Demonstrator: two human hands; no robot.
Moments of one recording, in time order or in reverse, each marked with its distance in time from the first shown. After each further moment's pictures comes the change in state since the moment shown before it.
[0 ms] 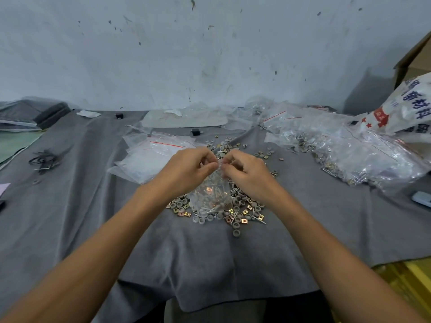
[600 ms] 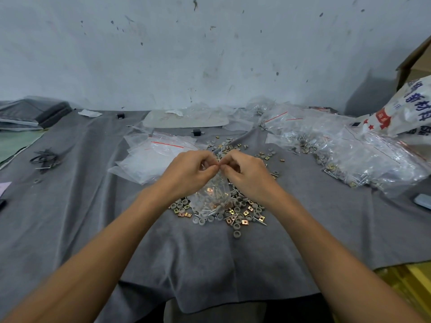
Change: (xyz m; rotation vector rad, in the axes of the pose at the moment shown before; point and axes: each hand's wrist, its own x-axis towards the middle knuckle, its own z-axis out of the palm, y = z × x) left_hand -0.002 -0.002 0.005 -0.051 0.022 -0.040; right_hand 0.004 0.001 0.002 -0.071 0.011 -0.034
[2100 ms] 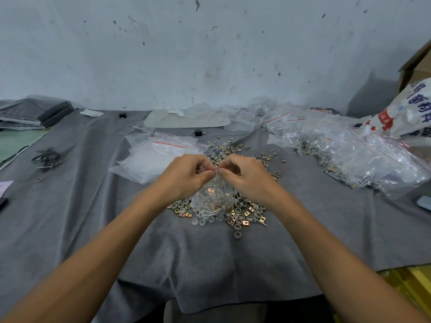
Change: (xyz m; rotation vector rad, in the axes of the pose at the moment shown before) left_hand -0.006 -0.008 -0.002 -0.061 -0.037 -0.067; right_hand -0.002 -0.008 -0.004 0.008 -0.073 -0.009
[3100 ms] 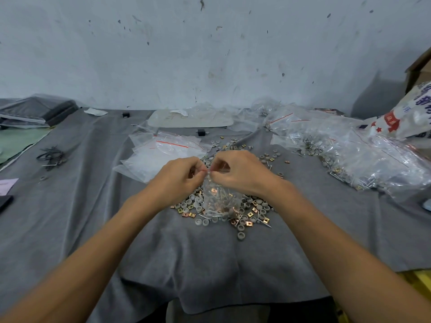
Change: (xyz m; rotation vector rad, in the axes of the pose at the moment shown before) left_hand -0.019 -0.008 -0.013 0.066 0.014 0.020; right_hand 0.022 -0.032 0.000 -0.279 -0.156 -0.053
